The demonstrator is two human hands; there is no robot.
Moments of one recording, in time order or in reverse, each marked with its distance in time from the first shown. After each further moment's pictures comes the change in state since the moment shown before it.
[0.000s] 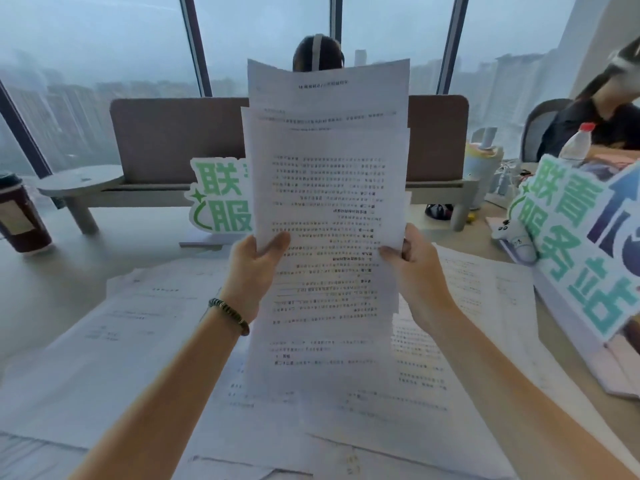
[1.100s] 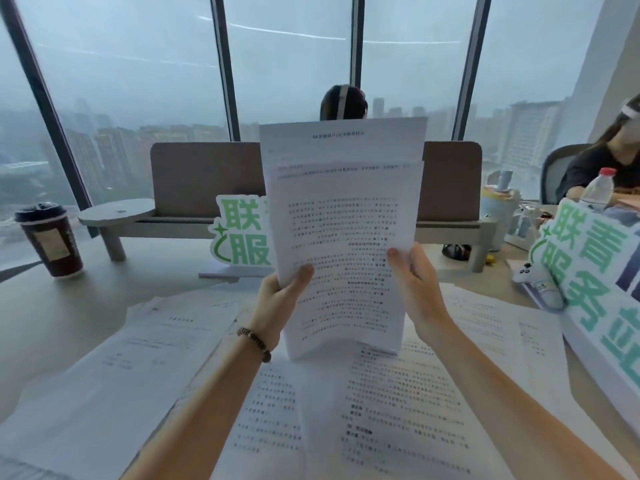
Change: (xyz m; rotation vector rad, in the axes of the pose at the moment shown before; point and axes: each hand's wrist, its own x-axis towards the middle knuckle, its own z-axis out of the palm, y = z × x) left_hand 0.016 -0.020 0.008 -0.098 -0.089 0.031; right_hand 0.042 0.008 0.012 0.053 -0.043 -0.136
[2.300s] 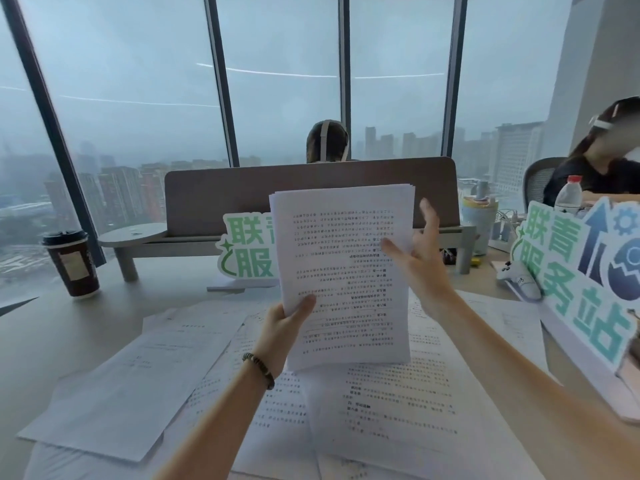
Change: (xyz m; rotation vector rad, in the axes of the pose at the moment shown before) left_hand -0.049 -0.021 -0.001 -0.016 -0.038 -0.079; right_hand -0.023 -0.039 -0.028 0.090 -0.024 -0.156
